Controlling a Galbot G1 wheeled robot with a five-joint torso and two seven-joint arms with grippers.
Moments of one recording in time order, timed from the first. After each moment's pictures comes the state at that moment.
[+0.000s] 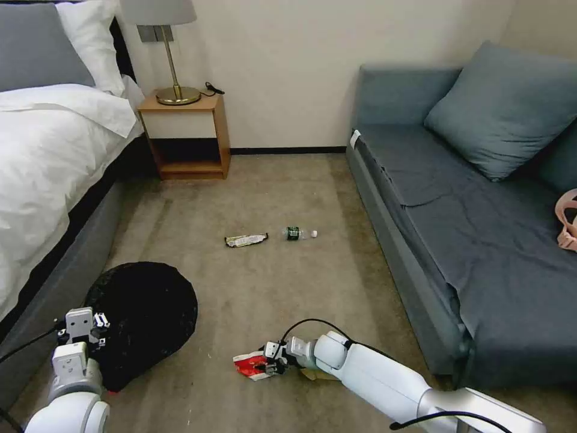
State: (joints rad) left arm 1.61 -1.28 -0.83 -2.02 -0.16 0.26 -0.26; right arm -0.61 1.30 -0.64 0.92 0.10 0.03 -0.49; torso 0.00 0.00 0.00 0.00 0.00
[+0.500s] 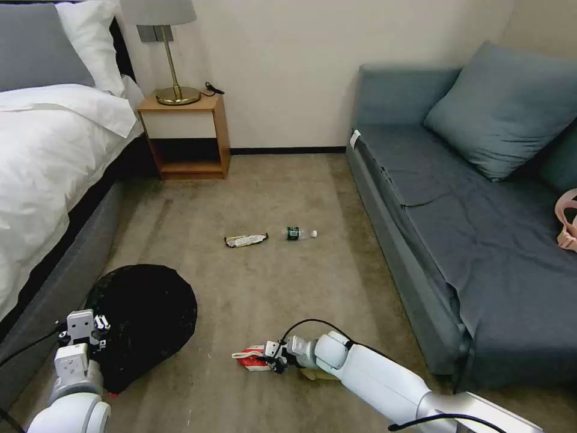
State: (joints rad) left arm 1.60 -1.29 -0.83 -1.99 -0.16 0.25 -0.26; right arm -0.64 1.32 -0.56 0.91 0.08 0.05 -0.51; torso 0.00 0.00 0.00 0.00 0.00
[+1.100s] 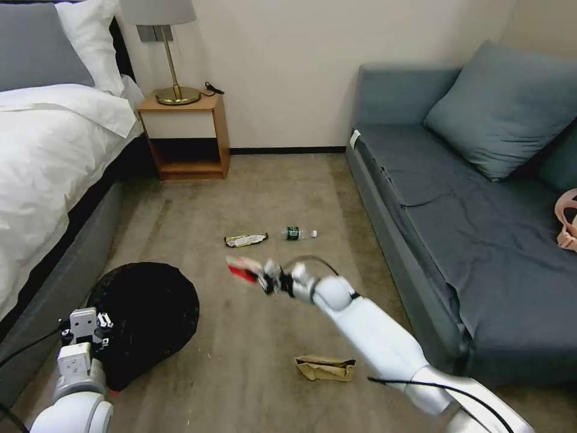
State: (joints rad) left arm 1.60 -1.28 -0.81 -2.01 -0.13 0.24 -0.26; right arm -0.55 1.40 -0.21 1.17 0.34 -0.03 -0.49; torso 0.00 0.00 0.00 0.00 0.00
